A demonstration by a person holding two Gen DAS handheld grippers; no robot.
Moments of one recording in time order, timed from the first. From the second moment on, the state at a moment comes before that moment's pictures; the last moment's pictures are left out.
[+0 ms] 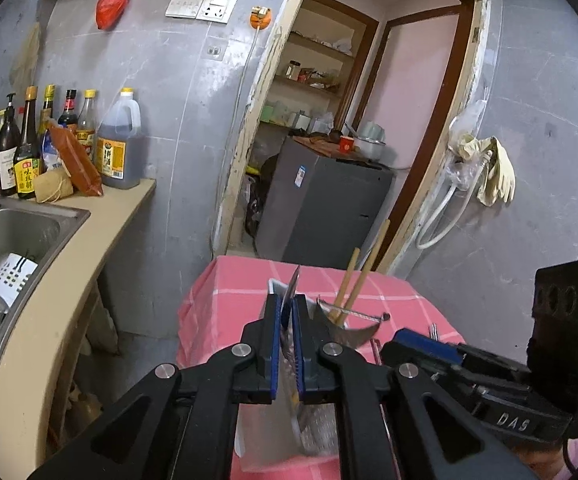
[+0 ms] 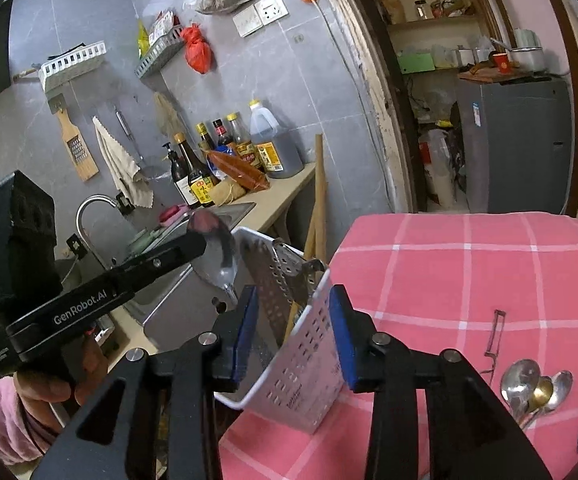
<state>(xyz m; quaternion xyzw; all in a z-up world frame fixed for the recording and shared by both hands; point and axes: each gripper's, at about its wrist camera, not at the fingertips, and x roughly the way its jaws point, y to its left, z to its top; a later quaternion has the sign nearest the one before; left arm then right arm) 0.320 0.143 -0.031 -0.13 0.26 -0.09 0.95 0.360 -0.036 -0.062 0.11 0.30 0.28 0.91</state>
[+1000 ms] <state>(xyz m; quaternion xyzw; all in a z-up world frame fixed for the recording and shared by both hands) 0.276 0.007 0.017 -0.09 0.18 -0.08 0.98 0.287 -0.240 0.017 0.11 0.16 0.09 0.98</state>
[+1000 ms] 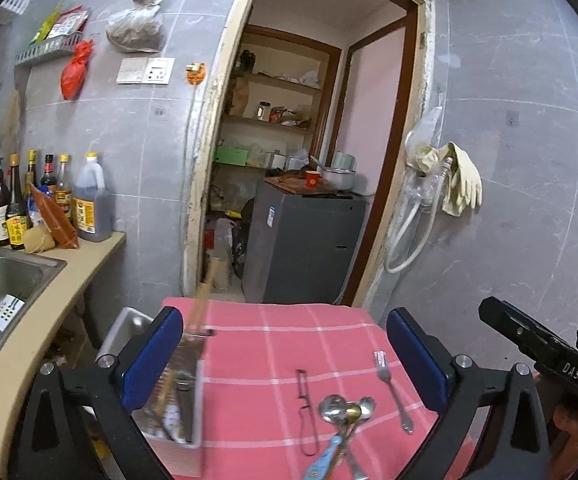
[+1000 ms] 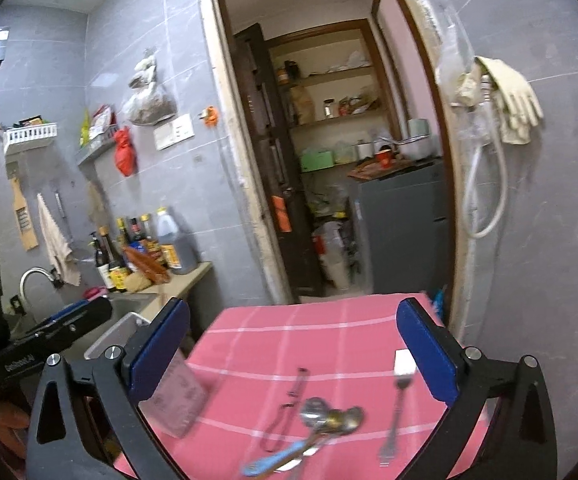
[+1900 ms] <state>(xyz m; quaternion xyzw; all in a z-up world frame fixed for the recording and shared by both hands) 0.380 -0.067 -0.126 -0.11 0.36 -0.08 0.92 0.404 -0.326 -0.140 0.13 0.35 0.15 0.92</state>
